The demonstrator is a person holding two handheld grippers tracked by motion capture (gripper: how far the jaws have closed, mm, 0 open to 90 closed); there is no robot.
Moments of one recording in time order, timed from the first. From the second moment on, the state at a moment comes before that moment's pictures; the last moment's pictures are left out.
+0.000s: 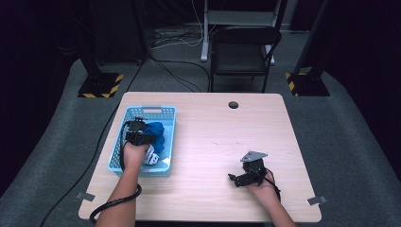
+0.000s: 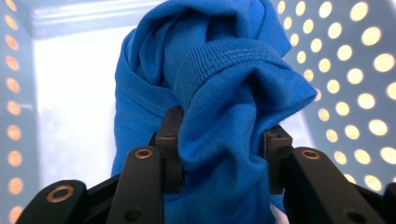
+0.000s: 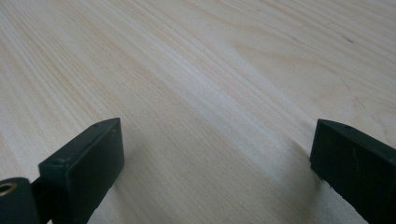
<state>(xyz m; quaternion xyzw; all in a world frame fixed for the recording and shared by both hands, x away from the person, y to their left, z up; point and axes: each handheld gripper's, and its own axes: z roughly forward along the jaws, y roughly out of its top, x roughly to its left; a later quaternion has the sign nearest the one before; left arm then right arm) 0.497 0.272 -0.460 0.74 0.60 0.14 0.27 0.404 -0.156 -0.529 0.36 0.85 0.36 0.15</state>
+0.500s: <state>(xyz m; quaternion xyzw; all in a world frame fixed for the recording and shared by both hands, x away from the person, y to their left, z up) 0.485 0.267 -0.424 0.75 0.57 0.17 0.29 0.404 -0.156 -0.529 0.36 0.85 0.36 0.15</state>
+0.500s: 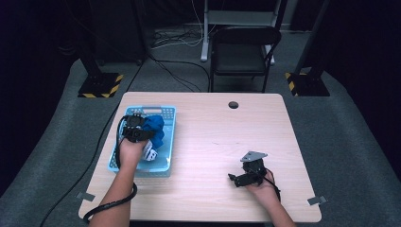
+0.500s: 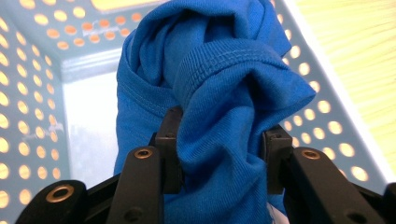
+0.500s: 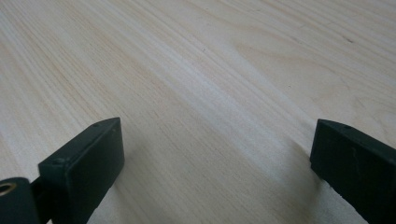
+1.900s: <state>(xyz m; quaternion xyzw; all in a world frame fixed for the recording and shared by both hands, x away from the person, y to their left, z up) 0.454 0.223 -0.391 0.79 0.48 0.17 0.36 0.404 -0.156 -0.529 0.36 0.85 0.36 0.15</state>
